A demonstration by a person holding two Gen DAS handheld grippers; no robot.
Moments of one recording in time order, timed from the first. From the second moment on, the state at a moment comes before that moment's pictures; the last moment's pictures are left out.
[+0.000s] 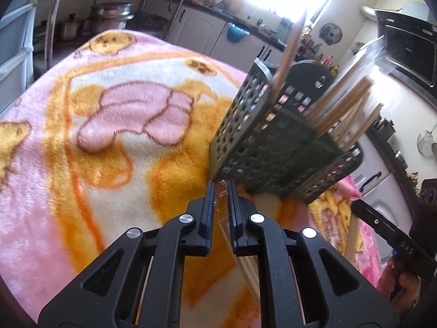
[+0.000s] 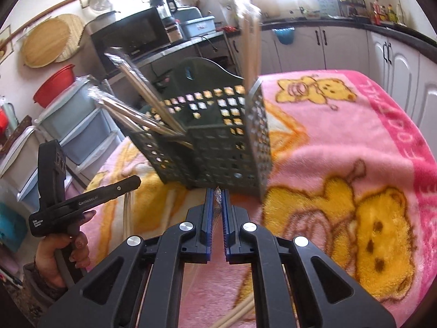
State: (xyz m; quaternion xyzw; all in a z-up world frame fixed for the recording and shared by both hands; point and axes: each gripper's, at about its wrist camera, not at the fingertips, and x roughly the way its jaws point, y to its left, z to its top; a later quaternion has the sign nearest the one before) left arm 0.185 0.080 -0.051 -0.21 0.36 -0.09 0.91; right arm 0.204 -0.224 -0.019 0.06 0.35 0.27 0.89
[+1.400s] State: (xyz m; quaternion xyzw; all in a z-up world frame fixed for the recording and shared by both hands) left arm 0.140 0.006 0.090 -0.14 0.21 -0.21 0.95; right arm 0.135 -0.247 0.089 0.04 0.17 0.29 0.94
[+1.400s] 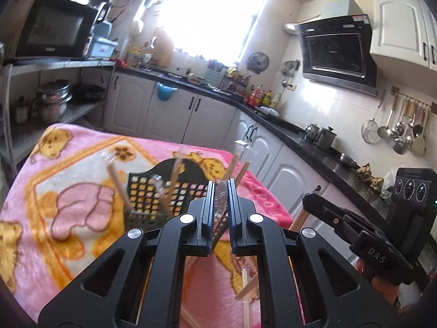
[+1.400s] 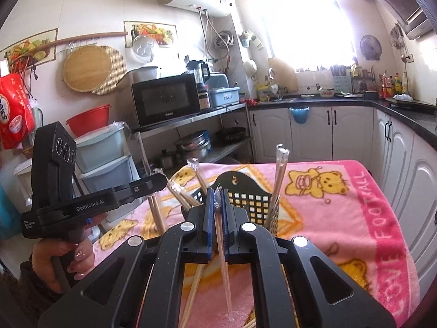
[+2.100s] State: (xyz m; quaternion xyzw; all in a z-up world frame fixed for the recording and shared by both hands) left arm 0.166 -0.033 0.141 -0.11 0.16 -0.25 0.95; right arm 0.132 -0.267 0.106 0.05 0.13 0.27 0.95
